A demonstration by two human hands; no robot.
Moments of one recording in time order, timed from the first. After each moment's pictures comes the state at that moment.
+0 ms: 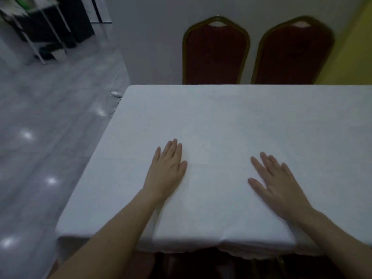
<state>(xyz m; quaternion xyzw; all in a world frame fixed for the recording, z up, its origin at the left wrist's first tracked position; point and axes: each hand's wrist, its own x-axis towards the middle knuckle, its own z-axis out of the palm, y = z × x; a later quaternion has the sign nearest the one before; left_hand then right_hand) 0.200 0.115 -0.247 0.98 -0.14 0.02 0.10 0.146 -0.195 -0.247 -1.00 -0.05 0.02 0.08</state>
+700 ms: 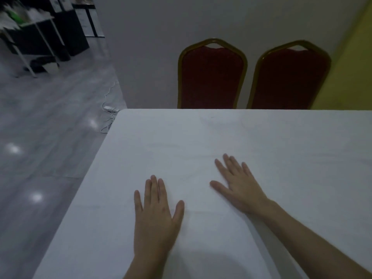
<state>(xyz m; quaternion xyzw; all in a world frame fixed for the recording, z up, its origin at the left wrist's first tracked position) 0.213 0.108 -0.259 0.99 0.02 0.05 0.13 0.285 -0.132 -0.249 -0.99 -0.11 0.05 0.10</state>
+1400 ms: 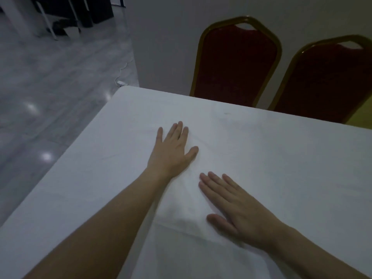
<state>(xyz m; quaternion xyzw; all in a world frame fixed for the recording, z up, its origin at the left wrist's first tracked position) 0.392 0.080 -0.255 0.99 -0.07 0.00 0.10 0.301 -0.135 -0.240 -0.91 -0.40 0.10 0.04</state>
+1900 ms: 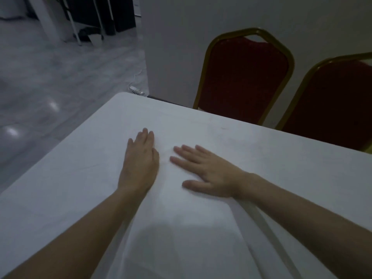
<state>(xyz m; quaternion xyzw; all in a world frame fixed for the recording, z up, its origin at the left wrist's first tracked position) 0.399 0.083 -0.259 0.97 0.12 0.12 0.19 0.461 -0.122 -0.244 -0.84 -0.53 0.08 0.03</state>
